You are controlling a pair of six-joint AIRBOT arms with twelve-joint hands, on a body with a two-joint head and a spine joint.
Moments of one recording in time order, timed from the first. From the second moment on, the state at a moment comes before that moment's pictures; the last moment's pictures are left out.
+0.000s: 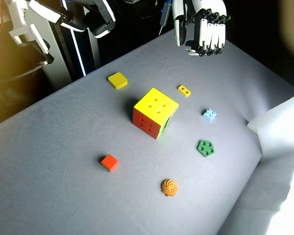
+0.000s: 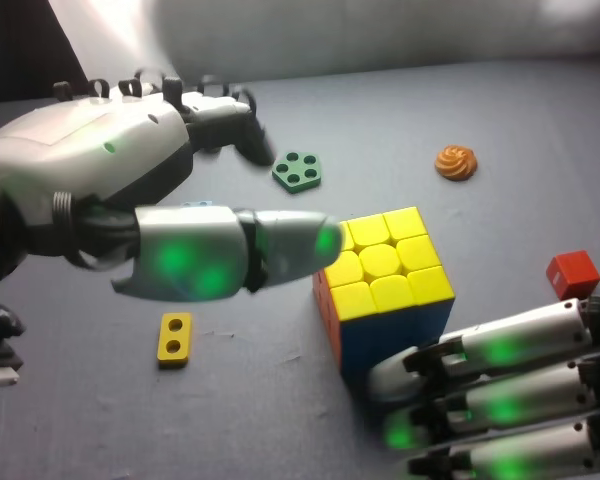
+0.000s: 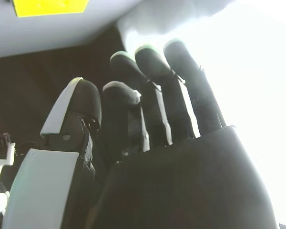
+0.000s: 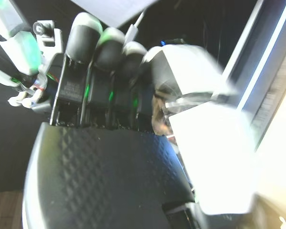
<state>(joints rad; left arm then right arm) 0.49 -0.63 0.47 -1.00 -0.53 1.66 -0.14 -0.41 0.49 -1.91 0.81 0.44</state>
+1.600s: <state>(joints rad) 0.50 -0.82 0.51 -1.28 -0.70 1.74 -0.10 -0.40 0.48 -1.90 0.81 0.45</state>
